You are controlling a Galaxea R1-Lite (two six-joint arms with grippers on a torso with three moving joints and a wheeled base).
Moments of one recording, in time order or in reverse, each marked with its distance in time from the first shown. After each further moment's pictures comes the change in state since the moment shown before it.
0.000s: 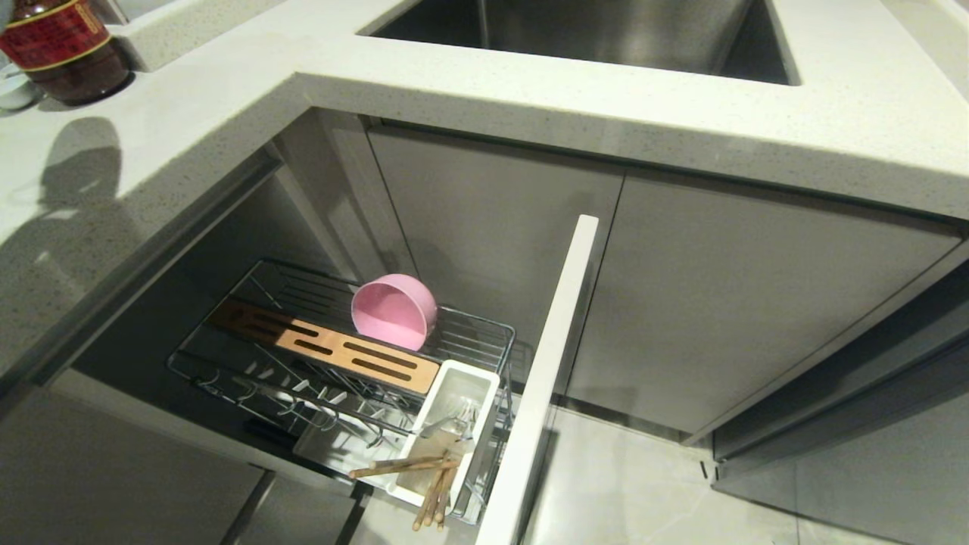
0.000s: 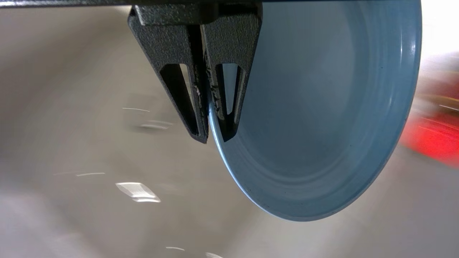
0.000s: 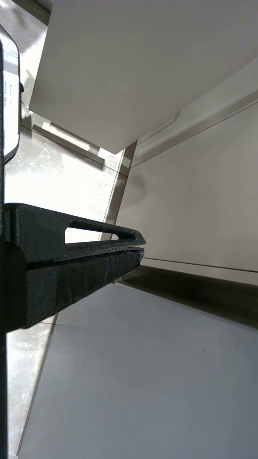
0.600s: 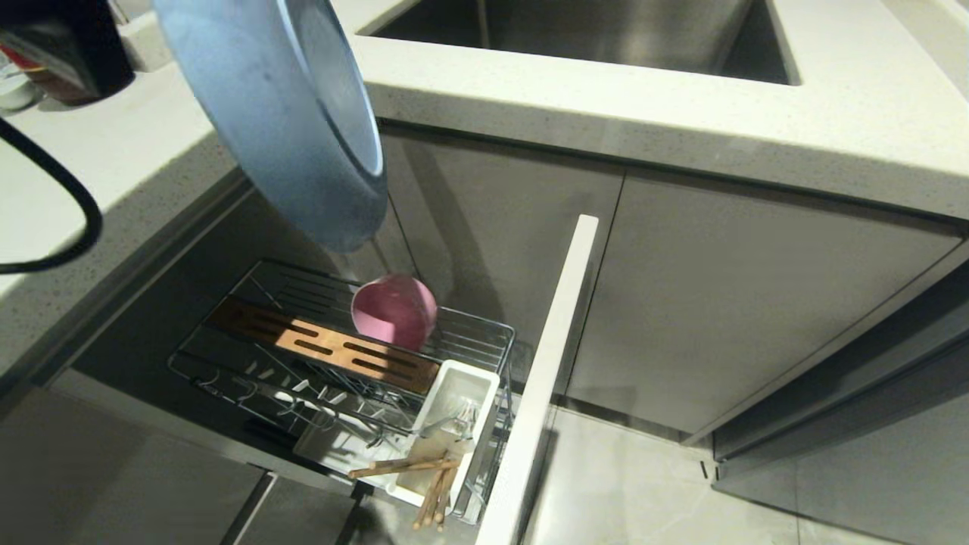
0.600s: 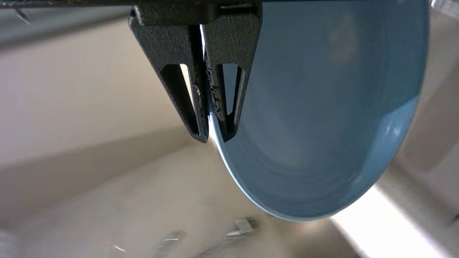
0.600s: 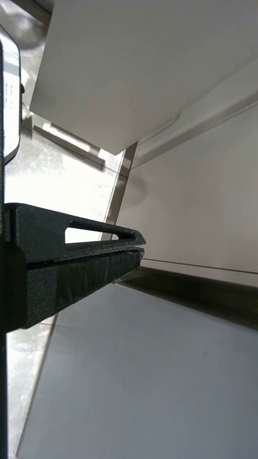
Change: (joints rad) left arm -0.482 0.158 0.294 -0.192 0.259 -0.210; right arm 0.000 0.000 0.000 0.000 0.000 0.000
